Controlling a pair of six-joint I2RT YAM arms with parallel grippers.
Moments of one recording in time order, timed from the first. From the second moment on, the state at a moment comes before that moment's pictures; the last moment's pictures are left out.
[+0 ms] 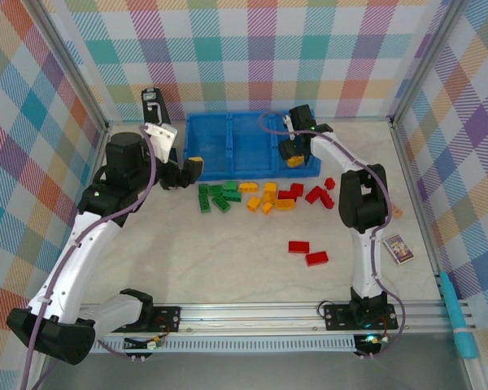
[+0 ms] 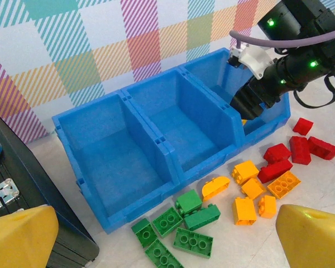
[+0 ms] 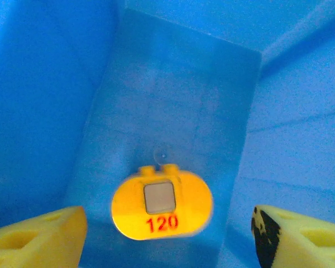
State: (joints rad) left arm -0.30 1.09 1.25 -0.56 0.19 0.13; right arm 0.33 2.19 1.88 -0.65 0.14 -0.08
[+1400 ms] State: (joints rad) left arm -0.30 1.15 1.25 -0.57 0.23 0.13; right arm 0.08 1.86 1.32 -0.65 -0.03 0.10
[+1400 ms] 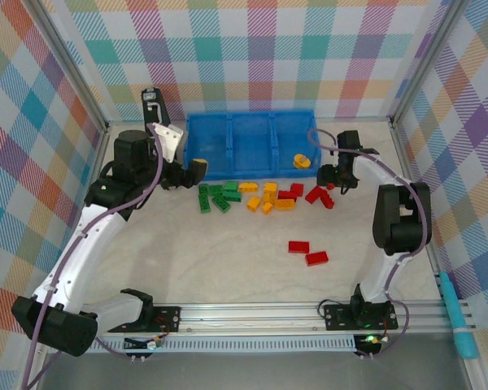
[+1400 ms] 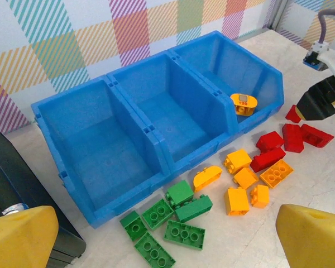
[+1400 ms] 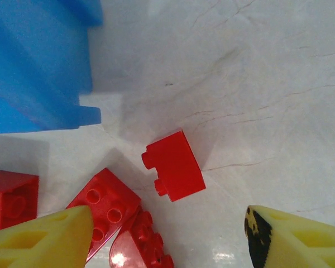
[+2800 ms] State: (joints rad) left arm -0.30 1.19 1.26 -0.58 0.22 0.13; right arm 0.06 1.87 1.45 -0.73 -0.05 0.11
